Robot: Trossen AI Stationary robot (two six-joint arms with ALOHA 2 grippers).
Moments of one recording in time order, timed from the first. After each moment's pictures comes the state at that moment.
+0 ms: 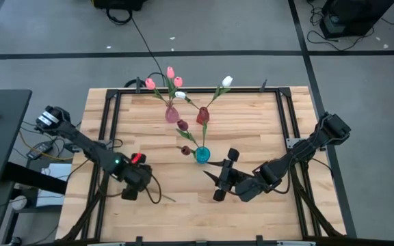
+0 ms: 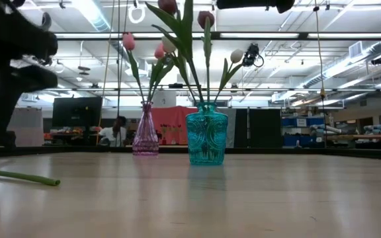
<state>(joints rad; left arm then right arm) -0.56 1.29 0.75 -0.78 -0.09 -0.41 0.55 1.61 1.06 0.07 0.94 0.18</state>
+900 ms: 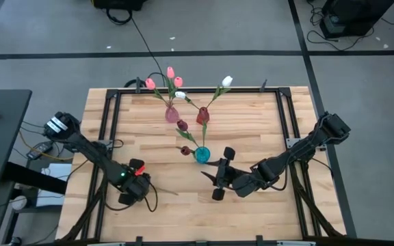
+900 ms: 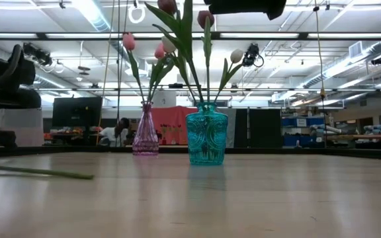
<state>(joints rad) -0.66 1.47 0.71 -0.78 -0.09 -0.46 0.52 1.61 1.06 0.07 0.83 0.18</state>
